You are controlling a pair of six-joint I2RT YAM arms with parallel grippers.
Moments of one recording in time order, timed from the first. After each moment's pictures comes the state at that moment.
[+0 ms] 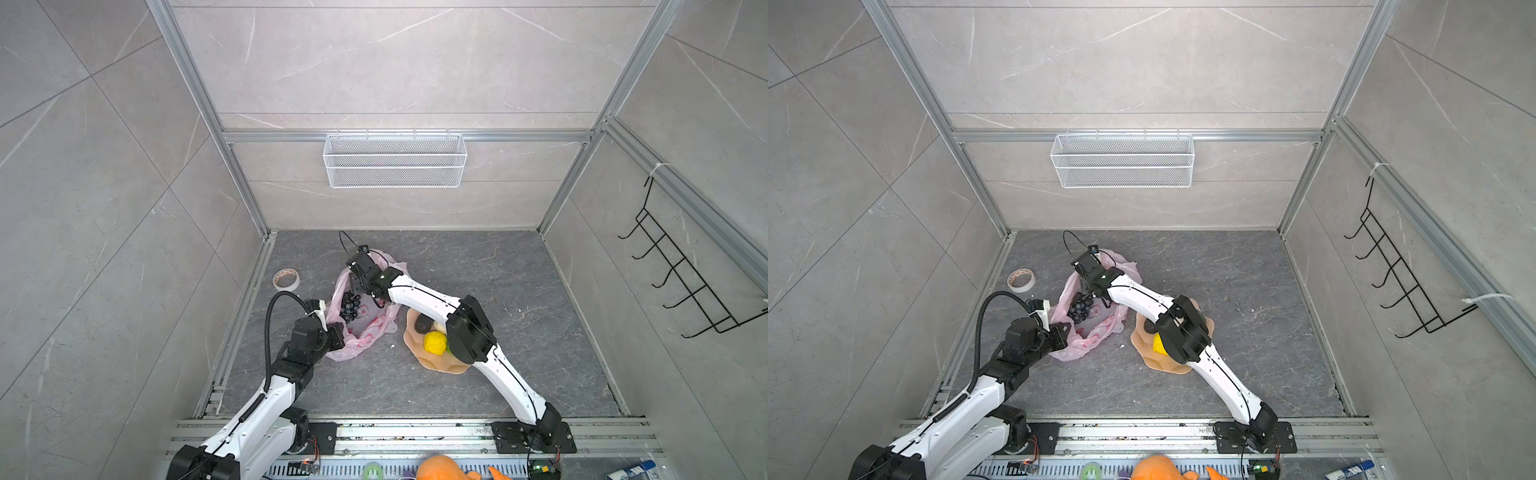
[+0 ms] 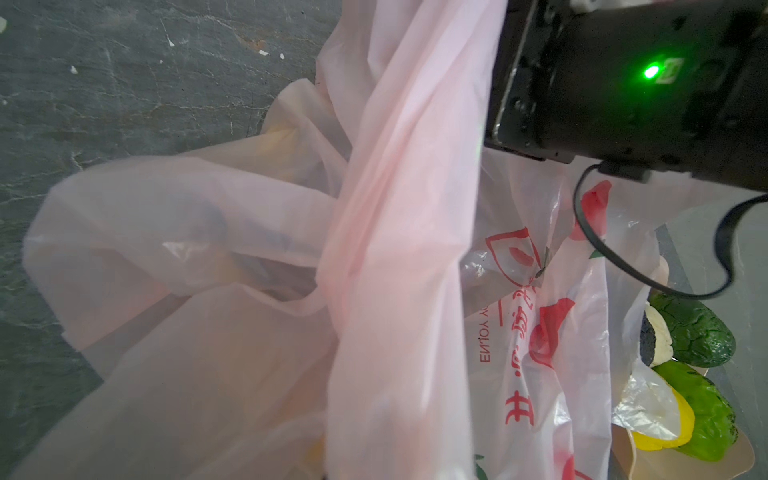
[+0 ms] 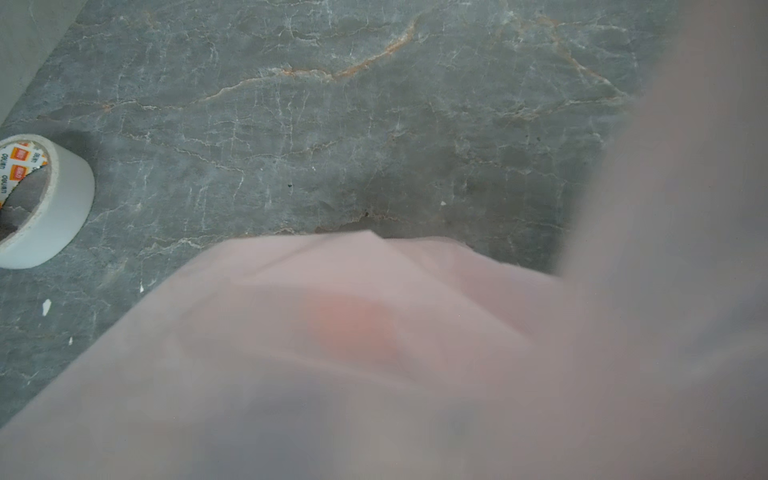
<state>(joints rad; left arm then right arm) -0.29 0.87 0.28 0.01 0.15 -0.52 0.86 2.57 2.30 -0.56 0.32 0.48</state>
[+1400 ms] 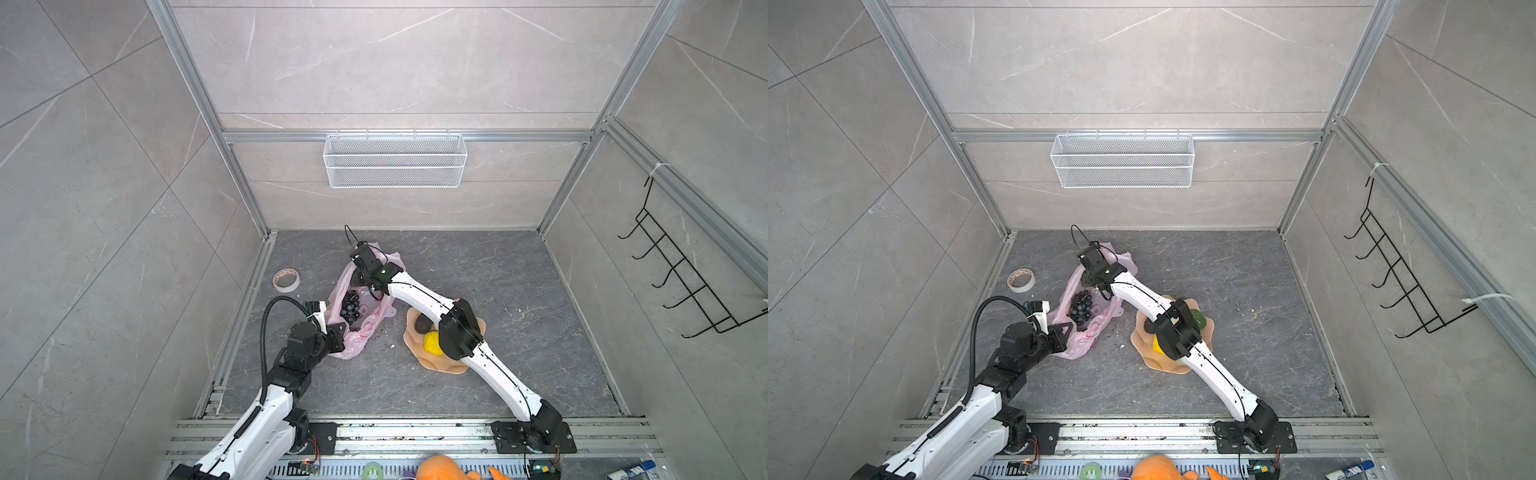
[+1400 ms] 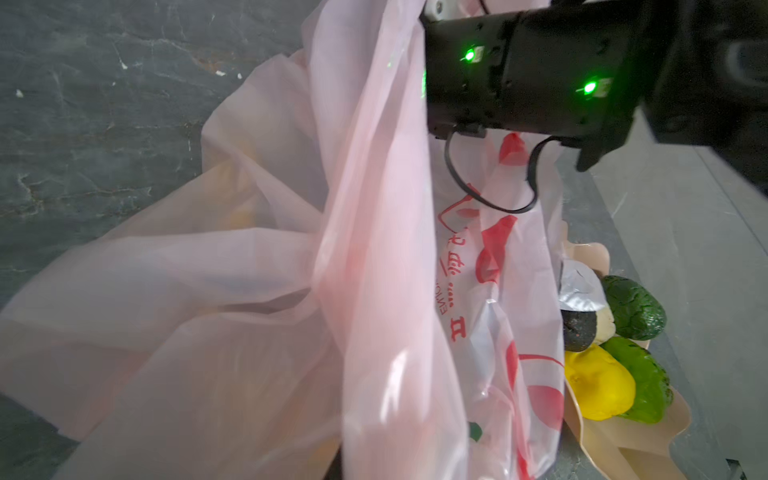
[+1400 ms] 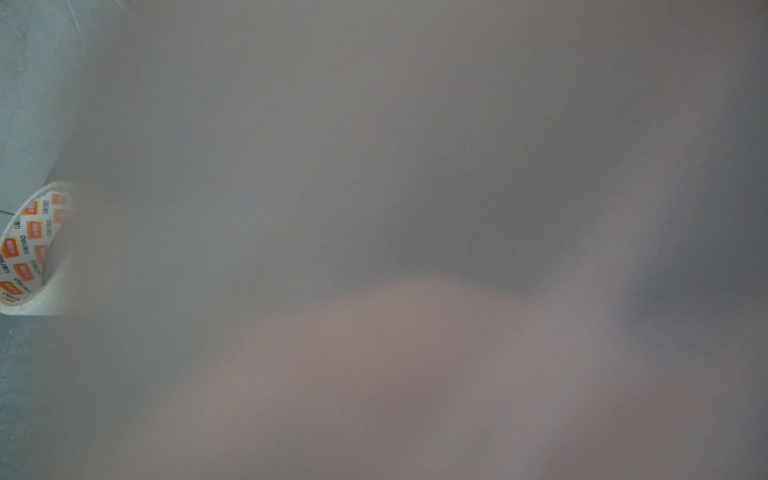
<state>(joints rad) -0.29 0.79 0.25 0.04 0.20 -0.52 0.80 2.78 2.62 -0.61 0.14 0.50</state>
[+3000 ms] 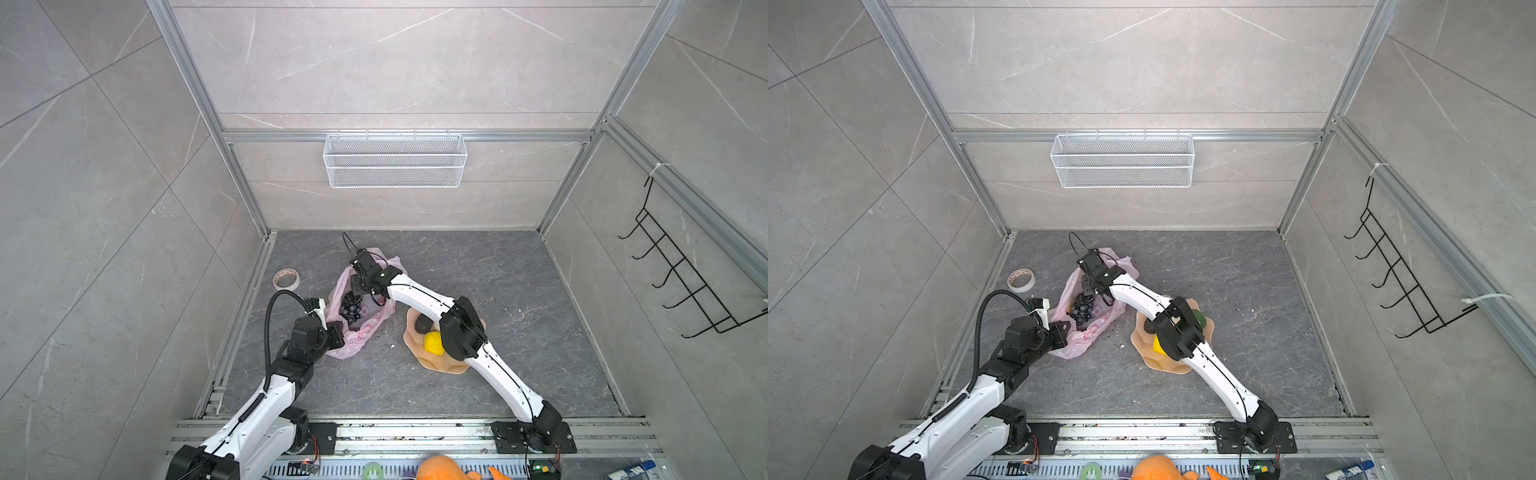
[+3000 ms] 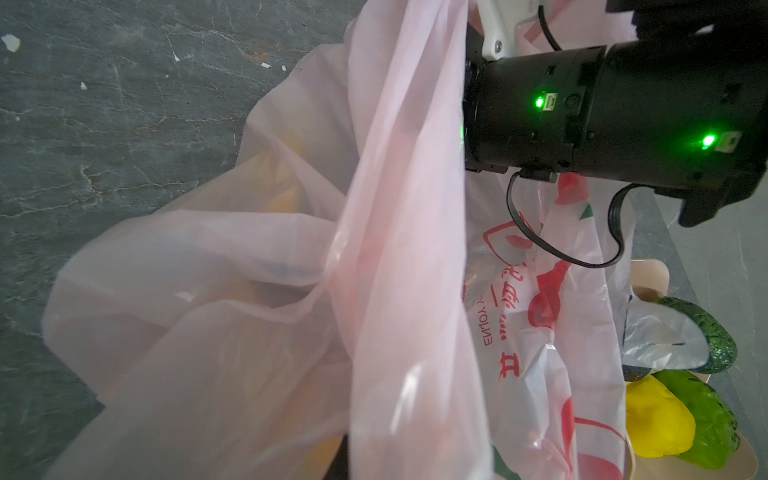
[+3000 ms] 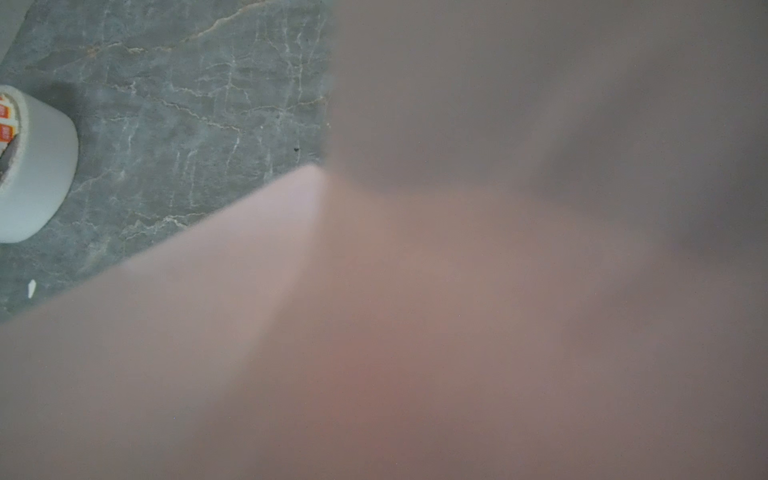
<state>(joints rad) -0.29 0.88 0.30 0.00 0.13 -0.52 0.82 2.71 2.49 -0.64 0.12 0.48</state>
